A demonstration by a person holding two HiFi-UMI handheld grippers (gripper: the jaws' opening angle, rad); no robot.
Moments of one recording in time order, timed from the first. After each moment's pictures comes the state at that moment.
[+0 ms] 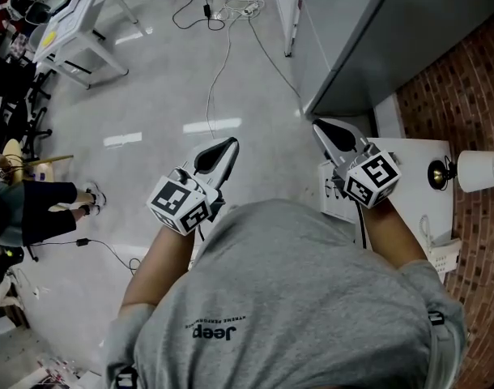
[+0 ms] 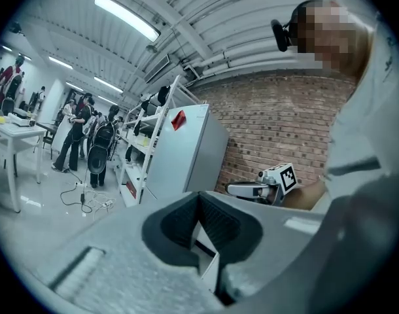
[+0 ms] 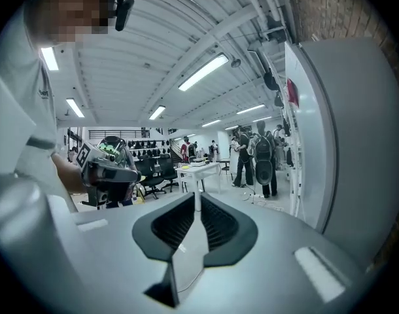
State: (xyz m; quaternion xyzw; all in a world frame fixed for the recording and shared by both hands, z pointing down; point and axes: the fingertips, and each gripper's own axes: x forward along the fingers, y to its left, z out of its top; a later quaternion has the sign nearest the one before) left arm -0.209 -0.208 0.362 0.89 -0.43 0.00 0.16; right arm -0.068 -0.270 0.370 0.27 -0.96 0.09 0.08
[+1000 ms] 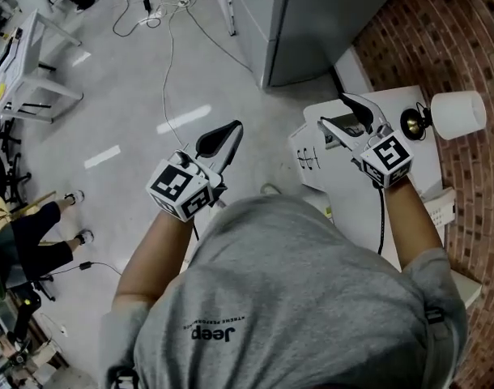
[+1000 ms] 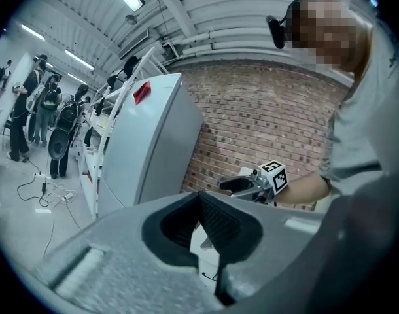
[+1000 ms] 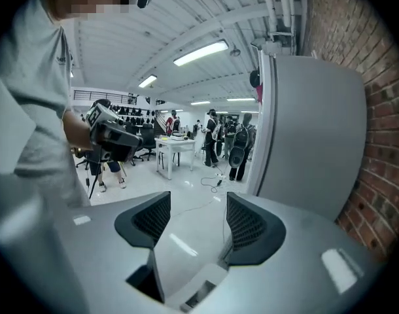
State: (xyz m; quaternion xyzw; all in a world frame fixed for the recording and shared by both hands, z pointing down) left arm -0.042 -0.256 0.385 0.94 -0.30 0.03 0.17; right arm 0.134 -0.287 0.414 0.35 -0.91 0.03 0.21
